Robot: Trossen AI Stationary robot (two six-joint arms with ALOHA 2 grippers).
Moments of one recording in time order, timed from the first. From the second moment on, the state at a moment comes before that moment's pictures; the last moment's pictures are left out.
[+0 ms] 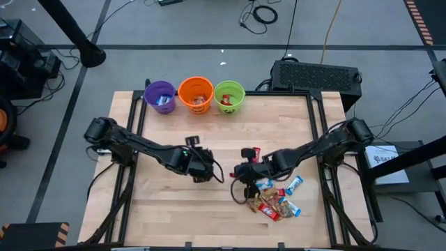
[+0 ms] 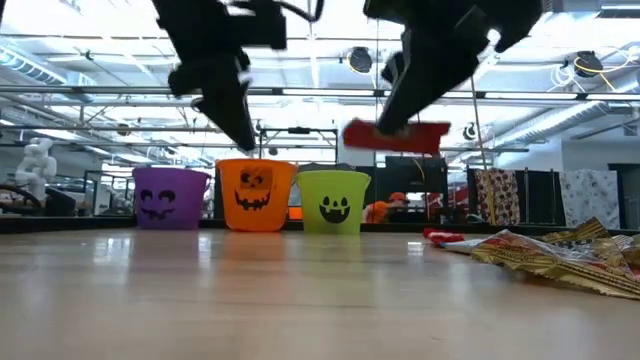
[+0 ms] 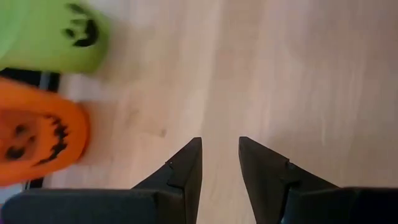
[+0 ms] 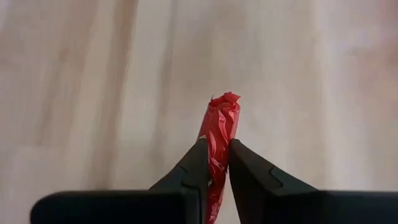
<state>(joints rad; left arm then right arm) -0.28 1.68 1.22 -0.82 -0.55 -0.31 0.31 1.67 1.18 -0.47 0.22 0.18</state>
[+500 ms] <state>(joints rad) -0.42 1.41 1.15 -0.69 -0.80 -0.26 0.20 1.40 1.19 -0.38 0.27 -0.18</state>
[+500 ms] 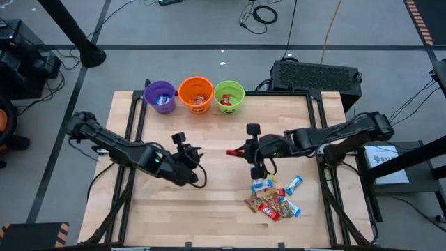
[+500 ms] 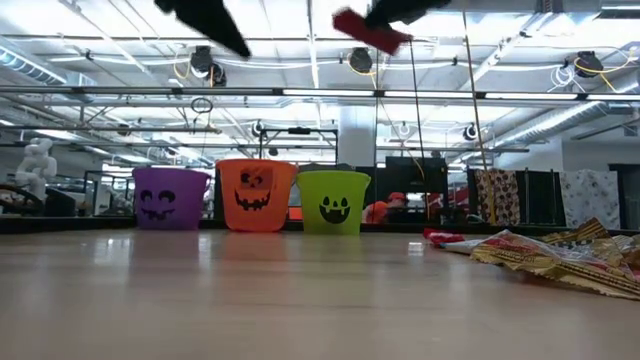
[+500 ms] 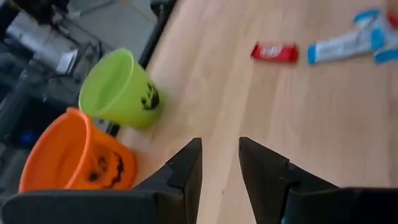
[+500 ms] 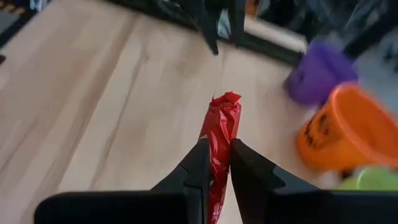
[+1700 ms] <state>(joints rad) -0.45 1.38 1.15 -0.51 -0.71 -0.07 0.28 1.39 1.15 -0.32 0.26 -0.54</state>
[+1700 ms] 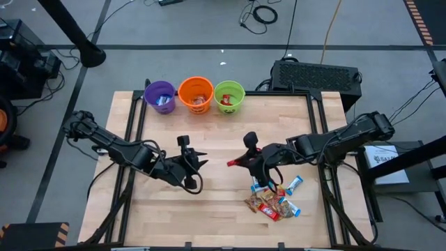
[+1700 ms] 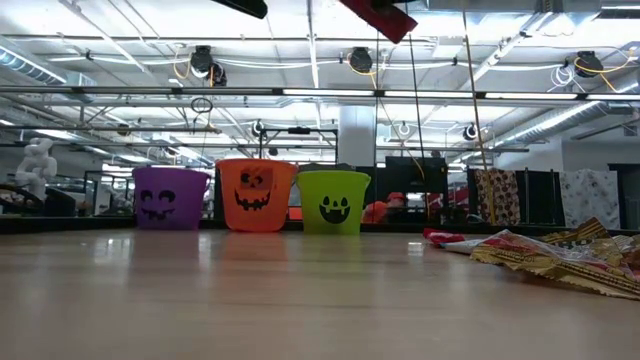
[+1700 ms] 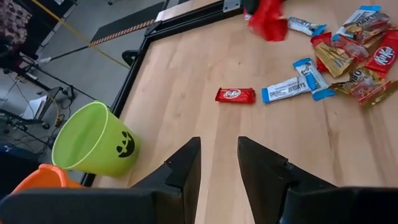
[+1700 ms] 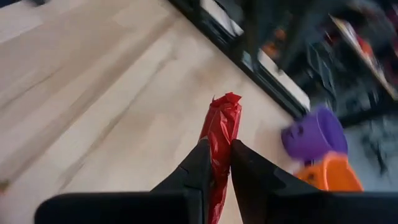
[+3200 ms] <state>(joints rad) -0.39 1.38 1.15 -0.51 -0.71 -0.07 -0.36 1.32 1.11 -0.31 0.05 -0.18</state>
